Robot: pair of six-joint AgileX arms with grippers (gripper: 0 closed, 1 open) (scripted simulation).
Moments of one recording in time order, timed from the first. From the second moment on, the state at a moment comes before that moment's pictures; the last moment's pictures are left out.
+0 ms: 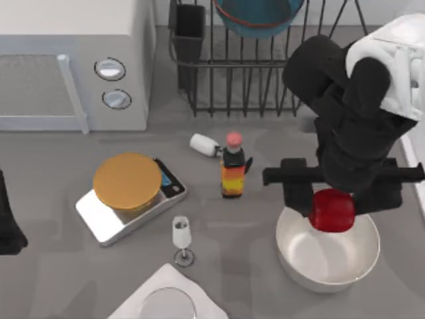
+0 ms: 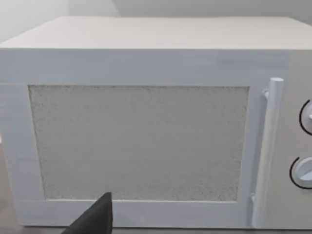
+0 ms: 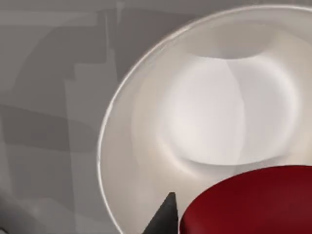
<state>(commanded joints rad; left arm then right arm) 0.00 0.00 0.00 0.00 0.00 0.00 0.63 1.73 1.34 -1.12 0.01 0.63</state>
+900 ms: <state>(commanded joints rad) 0.00 0.00 0.00 0.00 0.00 0.00 0.40 1.71 1.24 -0.71 -0.12 0.48</state>
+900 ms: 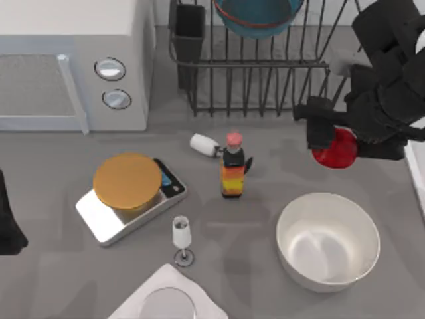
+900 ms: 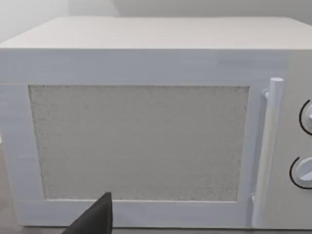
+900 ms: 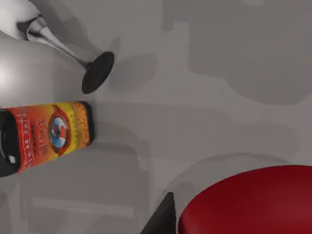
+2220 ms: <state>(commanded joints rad) 0.00 0.00 0.00 0.00 0.00 0.00 -0.50 1.52 0.63 0.86 -0.47 0.05</state>
